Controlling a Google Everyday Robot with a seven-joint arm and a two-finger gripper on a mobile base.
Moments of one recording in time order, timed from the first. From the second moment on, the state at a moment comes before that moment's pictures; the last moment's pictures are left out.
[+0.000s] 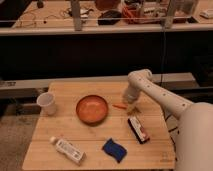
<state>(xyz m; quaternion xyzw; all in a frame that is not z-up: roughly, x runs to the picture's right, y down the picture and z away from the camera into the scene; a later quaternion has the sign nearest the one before) 0.156 0.117 0.929 -0.32 -0.12 -0.08 0.94</state>
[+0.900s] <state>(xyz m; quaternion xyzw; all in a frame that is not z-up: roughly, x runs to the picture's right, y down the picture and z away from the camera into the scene) 0.155 0.126 0.937 -0.33 -0.11 -0.08 0.93</state>
